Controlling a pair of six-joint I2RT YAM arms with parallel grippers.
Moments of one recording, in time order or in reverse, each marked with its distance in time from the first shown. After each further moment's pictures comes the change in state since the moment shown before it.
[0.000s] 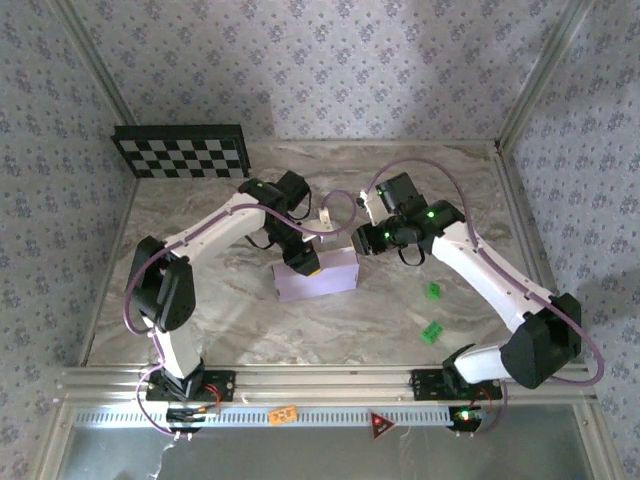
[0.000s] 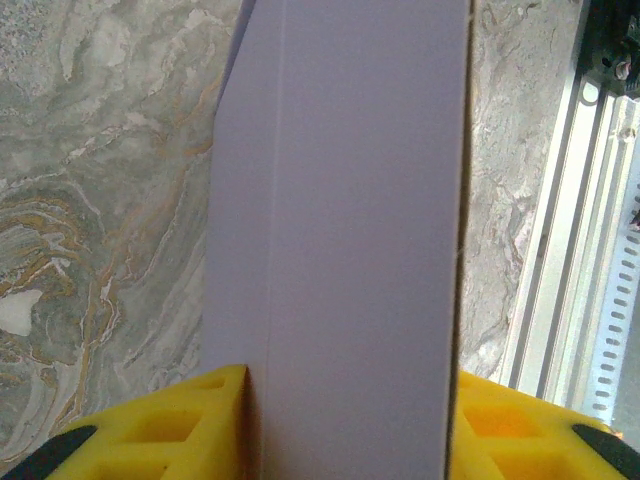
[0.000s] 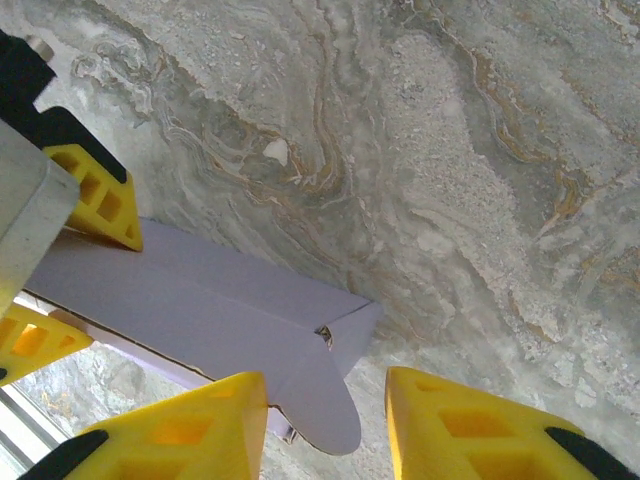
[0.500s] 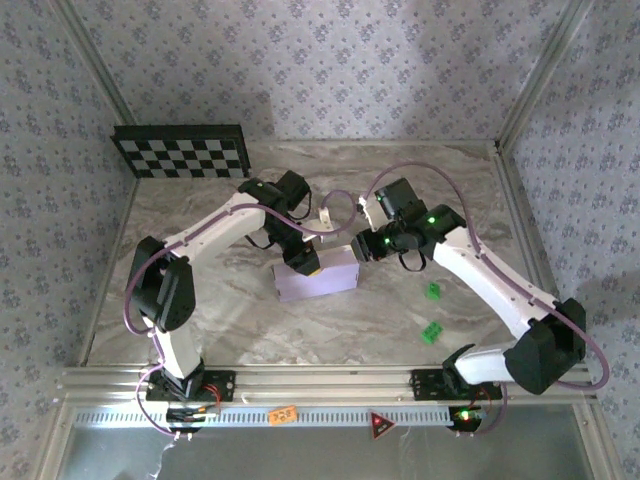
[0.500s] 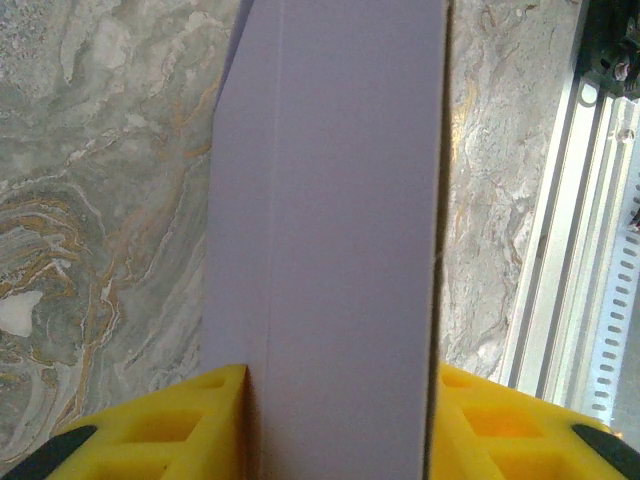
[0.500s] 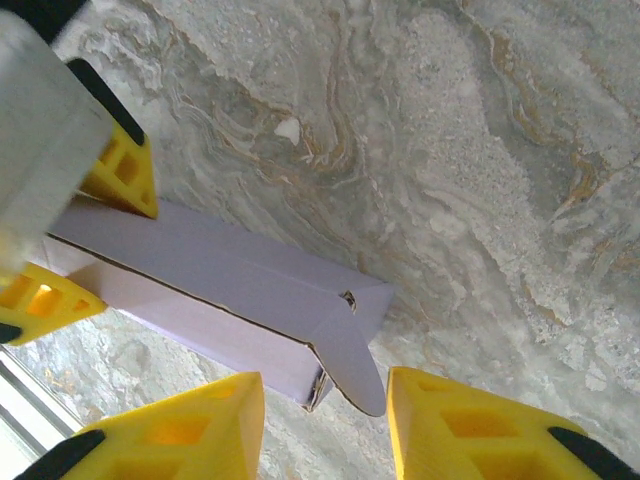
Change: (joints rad) left arm 0.000 0.000 0.005 -0.003 0.000 0.000; right arm 0.025 -0.030 -0.031 -0.013 0.006 -0.002
